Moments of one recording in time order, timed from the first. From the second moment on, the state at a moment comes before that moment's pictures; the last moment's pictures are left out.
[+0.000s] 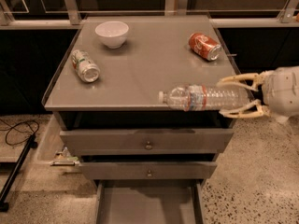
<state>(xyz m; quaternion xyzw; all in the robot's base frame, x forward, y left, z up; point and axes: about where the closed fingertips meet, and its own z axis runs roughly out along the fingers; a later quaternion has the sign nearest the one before) 0.463 -0.197 0.901 -0.73 0.48 0.07 0.48</state>
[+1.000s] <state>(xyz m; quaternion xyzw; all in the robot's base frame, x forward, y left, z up) 0.523 -0.207 0.927 -0.71 0.49 0.10 0.50</state>
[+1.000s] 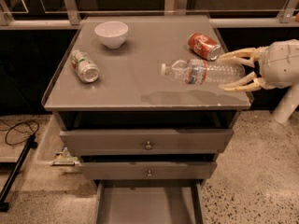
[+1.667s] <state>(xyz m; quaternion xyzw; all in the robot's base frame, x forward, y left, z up) 0.602 -0.178 0.902 -0.66 0.52 0.20 0.50</state>
